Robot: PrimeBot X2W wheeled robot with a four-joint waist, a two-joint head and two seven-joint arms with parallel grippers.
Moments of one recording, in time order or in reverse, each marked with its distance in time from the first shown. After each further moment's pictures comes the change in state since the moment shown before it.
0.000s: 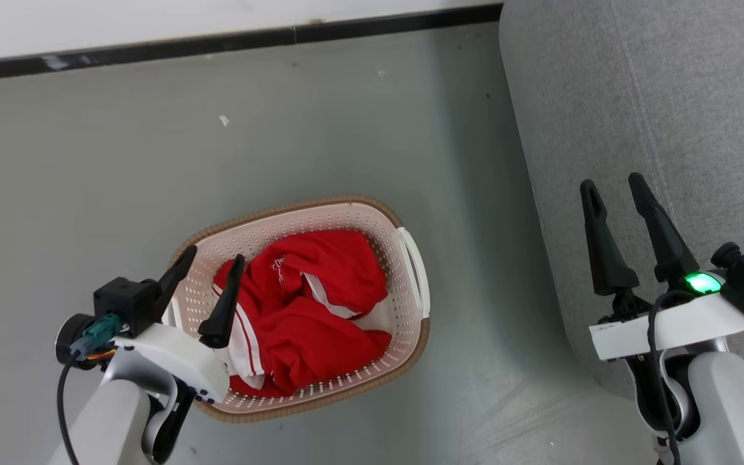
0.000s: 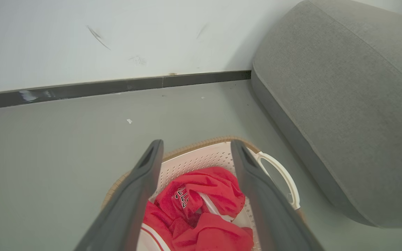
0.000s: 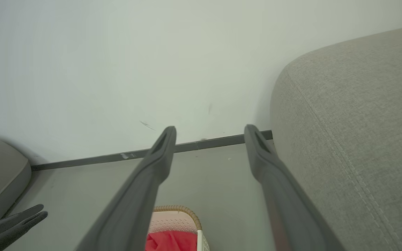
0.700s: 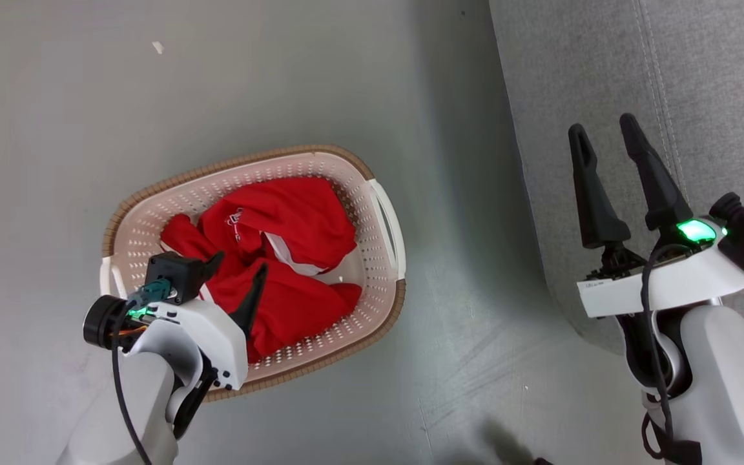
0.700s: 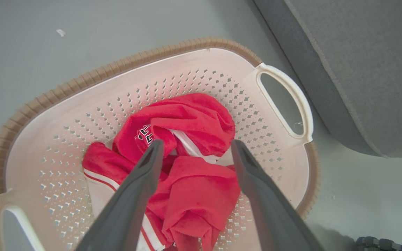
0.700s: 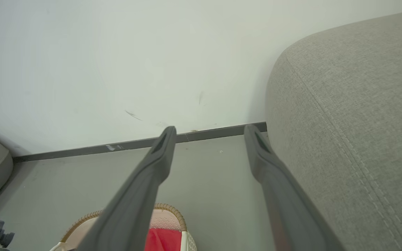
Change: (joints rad) left arm -0.142 -0.030 -0.104 0.194 0.043 -0.017 0.124; right arm -0.118 0.009 0.035 -0.009 0.000 0.000 -0.003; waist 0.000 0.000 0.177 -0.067
